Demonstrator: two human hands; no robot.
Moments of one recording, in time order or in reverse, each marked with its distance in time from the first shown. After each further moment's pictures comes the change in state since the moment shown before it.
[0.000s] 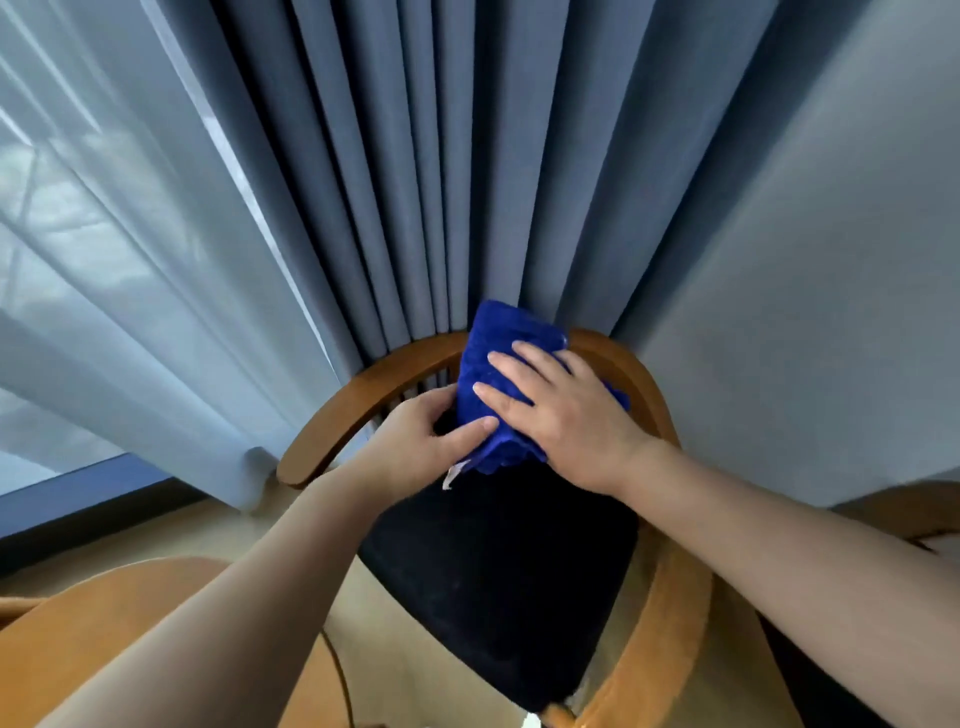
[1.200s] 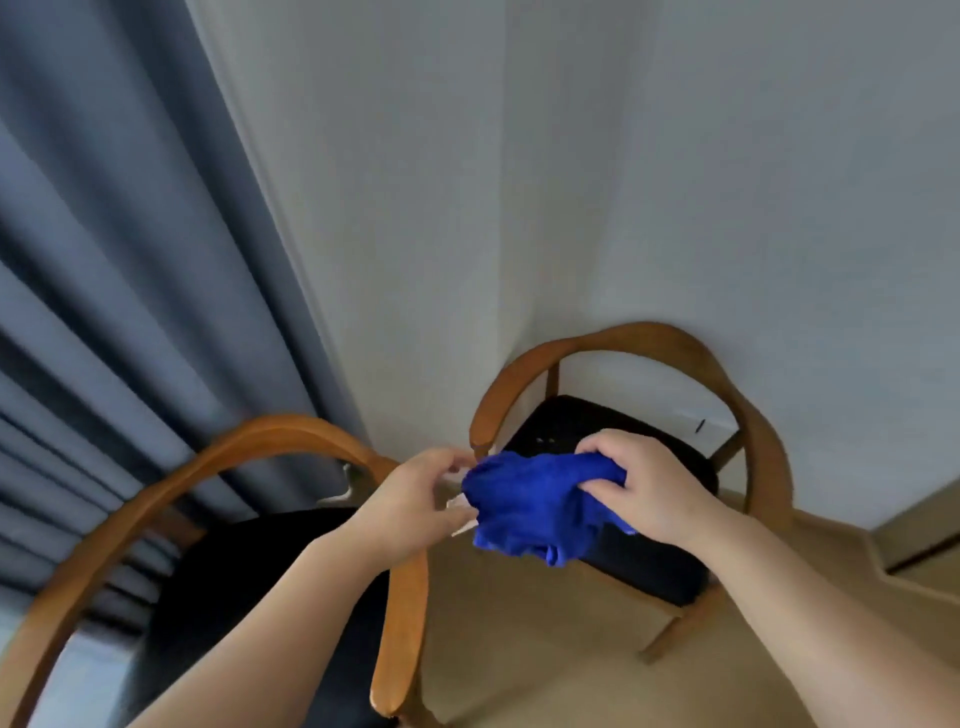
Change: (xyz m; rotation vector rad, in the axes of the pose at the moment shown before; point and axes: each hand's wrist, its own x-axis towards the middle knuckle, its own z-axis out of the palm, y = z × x) left_hand -0.141 0.170 0.288 0.477 -0.539 0.599; right_hand -0.456 -0.097 -0.211 0.590 0.230 1.260
